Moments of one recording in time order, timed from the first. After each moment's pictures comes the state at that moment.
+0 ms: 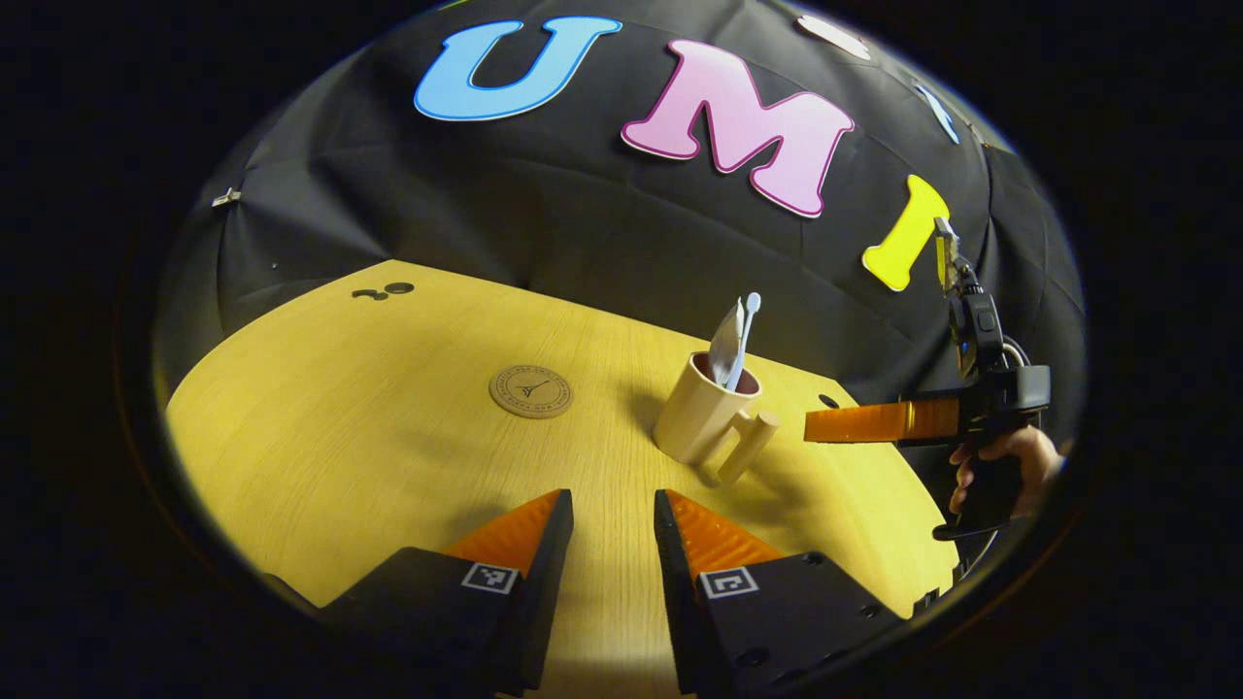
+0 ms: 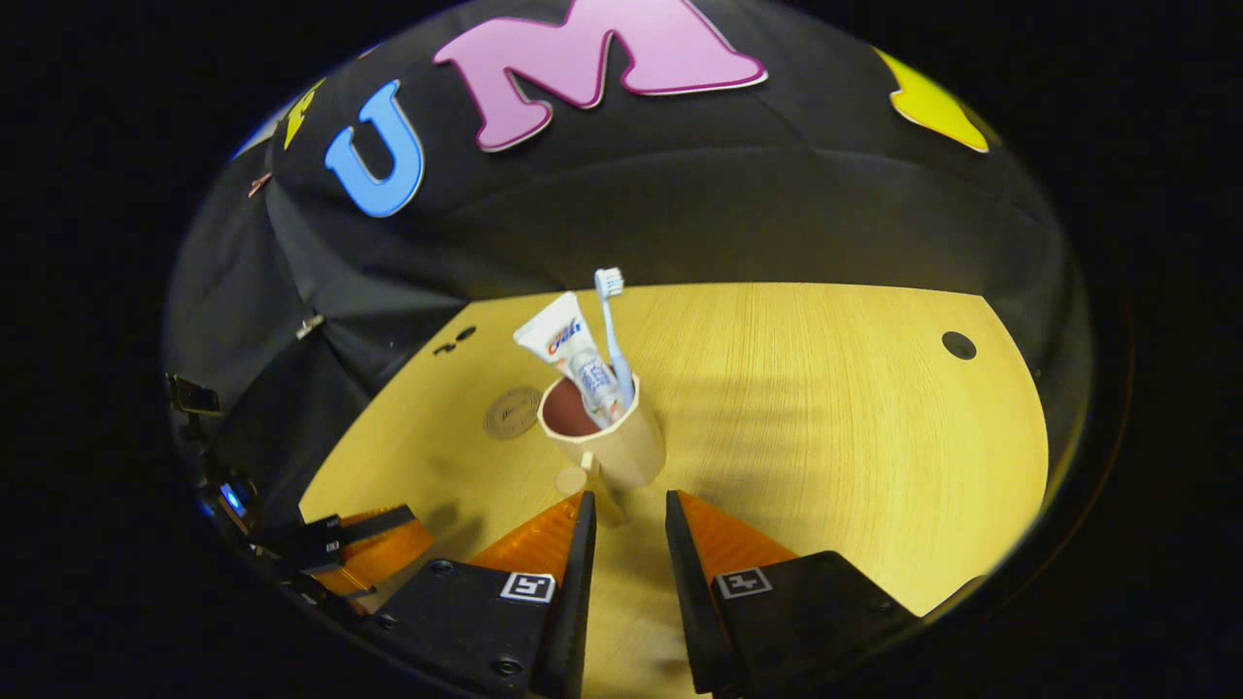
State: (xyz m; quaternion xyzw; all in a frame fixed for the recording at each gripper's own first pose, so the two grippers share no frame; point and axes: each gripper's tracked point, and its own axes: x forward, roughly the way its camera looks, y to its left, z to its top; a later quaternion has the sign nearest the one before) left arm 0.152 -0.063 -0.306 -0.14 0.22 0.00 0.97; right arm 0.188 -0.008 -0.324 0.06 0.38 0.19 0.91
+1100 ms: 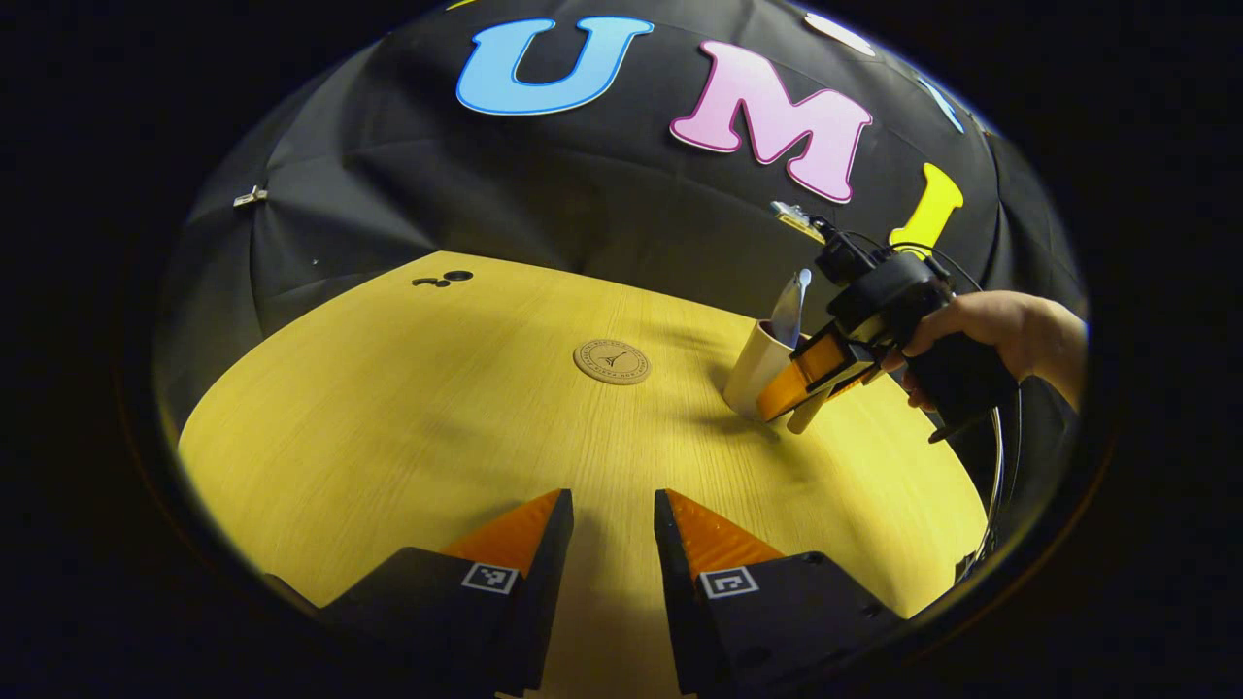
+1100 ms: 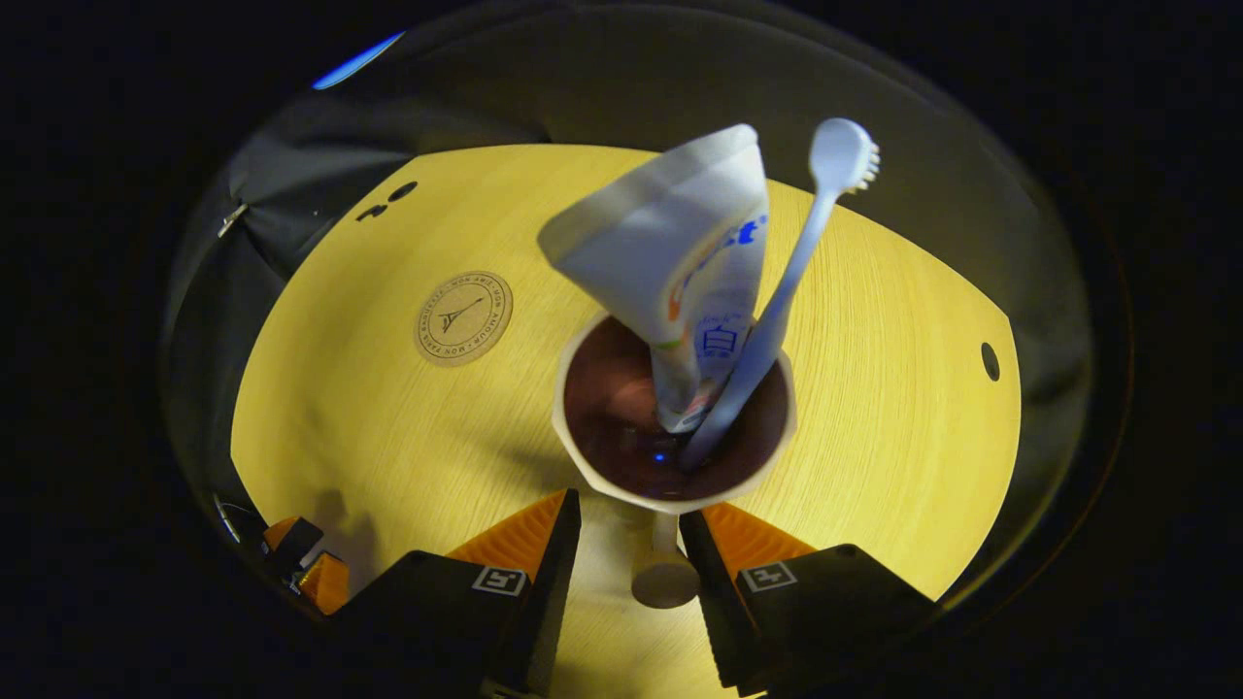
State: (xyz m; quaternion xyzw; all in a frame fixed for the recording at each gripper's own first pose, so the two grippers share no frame) left arm 0.099 -0.004 -0.330 -0.12 0.24 0.03 0.96; right arm 0.226 0.051 -0.406 -0.08 0.56 0.12 0.82
